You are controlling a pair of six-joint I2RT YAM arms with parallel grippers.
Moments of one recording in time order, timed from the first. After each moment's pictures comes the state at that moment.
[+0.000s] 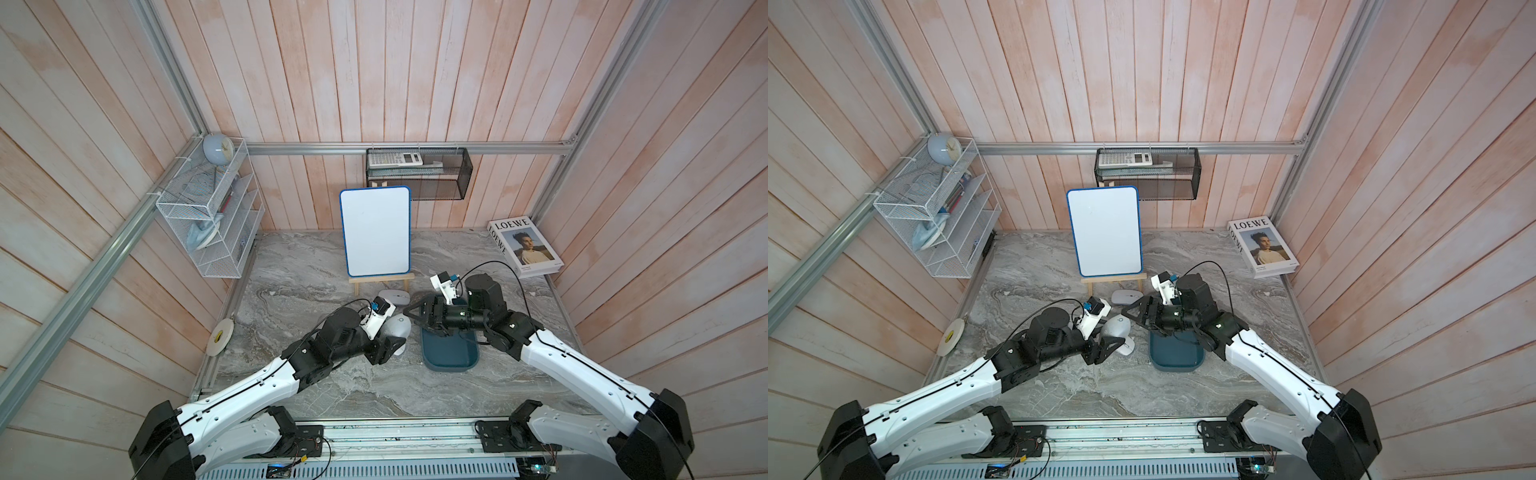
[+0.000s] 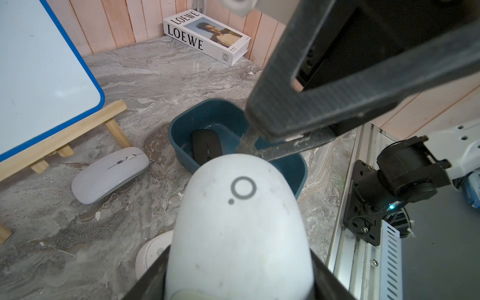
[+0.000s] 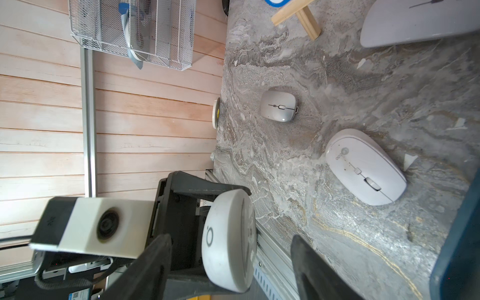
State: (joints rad) left arm -0.85 1.03 0.67 -0.09 0.22 -0.12; right arm 0.67 1.14 0.84 -0.20 -0.62 1.03
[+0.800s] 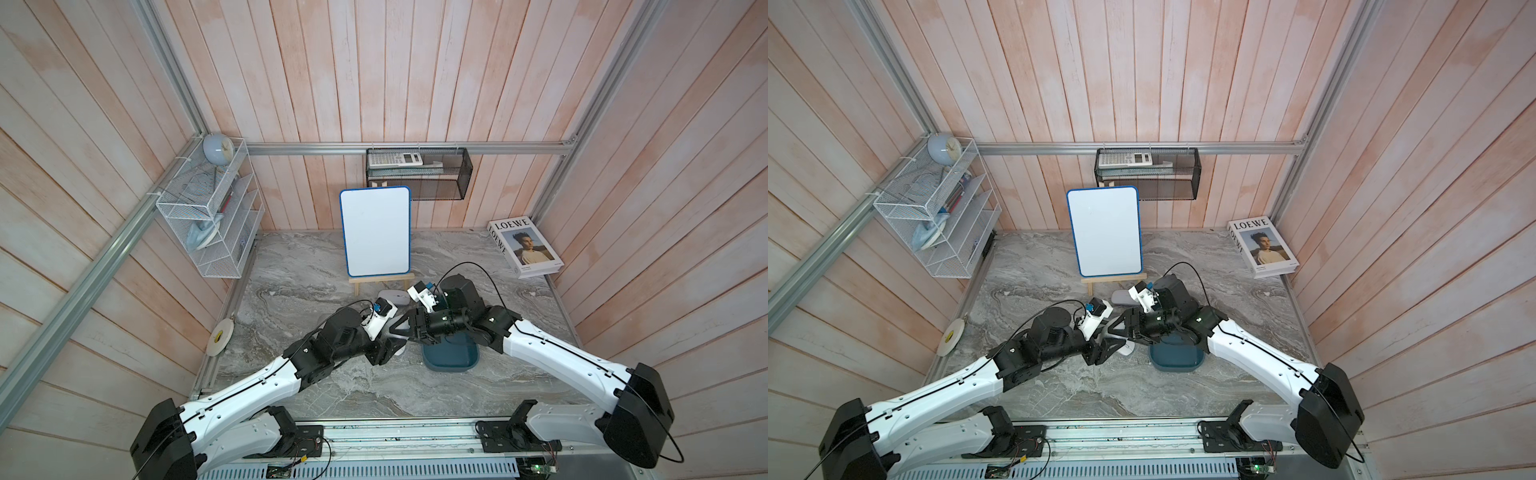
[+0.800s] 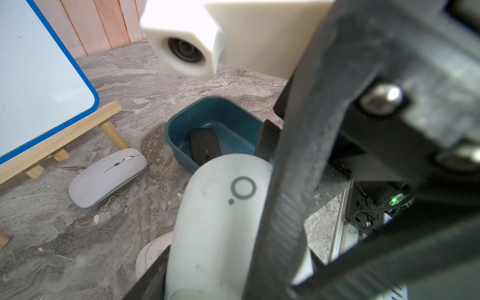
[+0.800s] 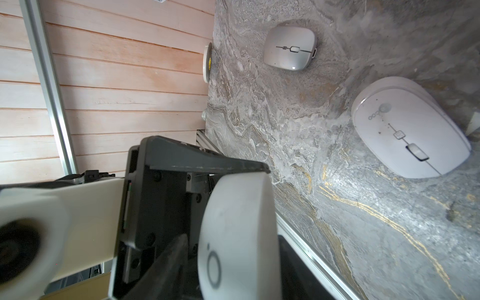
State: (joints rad) left arm -0.85 1.05 0.67 -0.09 0.23 -0.09; right arm 0.78 1.27 0.93 -0.32 -0.68 0.95
